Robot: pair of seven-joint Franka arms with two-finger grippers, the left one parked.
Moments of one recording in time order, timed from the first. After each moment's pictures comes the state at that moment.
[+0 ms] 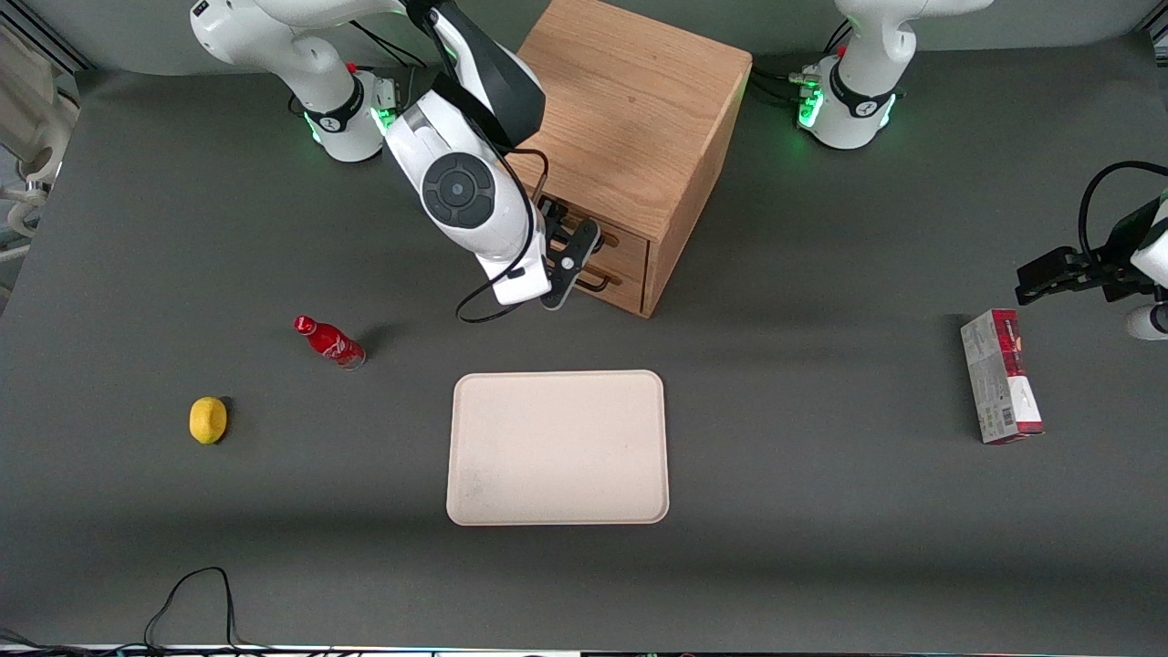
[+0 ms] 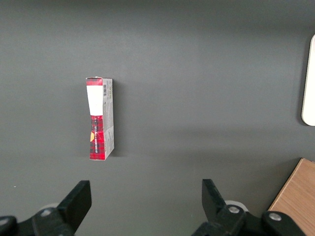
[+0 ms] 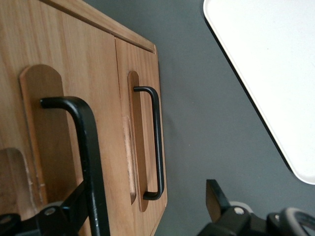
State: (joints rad) arm 0.68 0.39 0.00 -1.61 0.26 1.83 -0.43
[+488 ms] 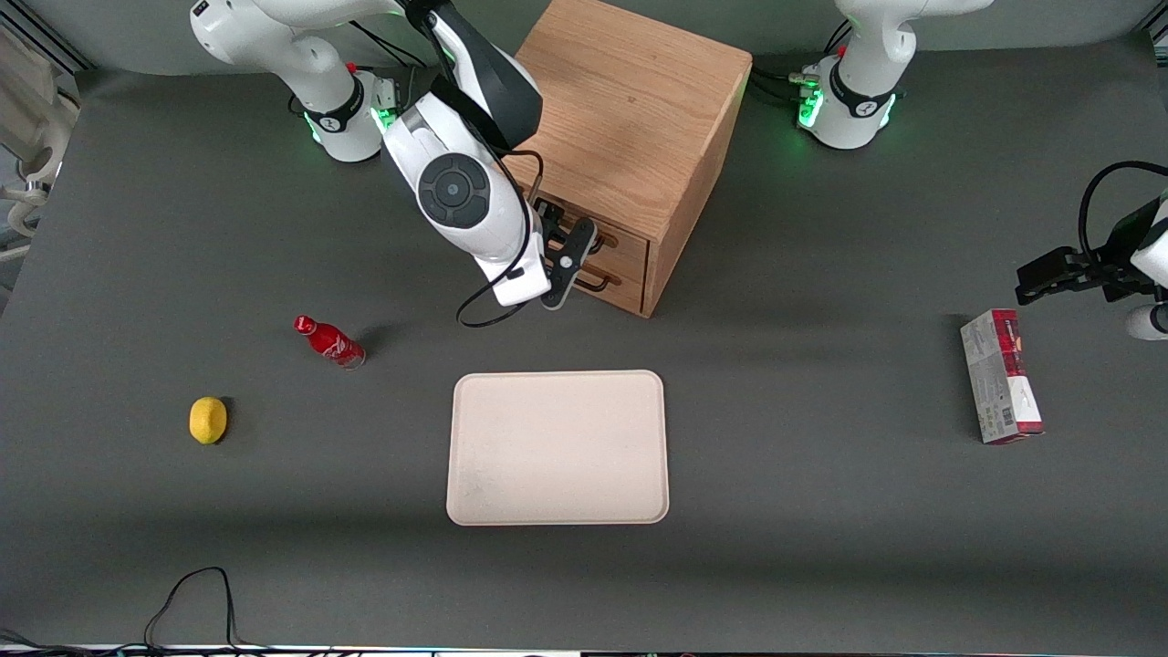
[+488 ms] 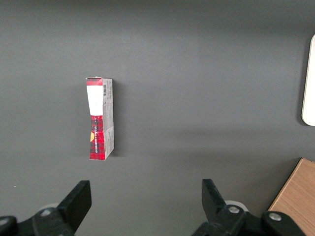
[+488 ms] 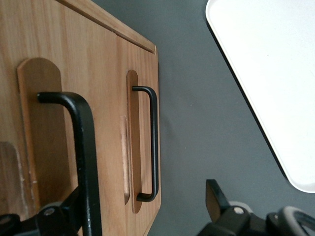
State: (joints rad) arm 0.68 0.38 0.00 -1.62 0.26 1.86 -0.48
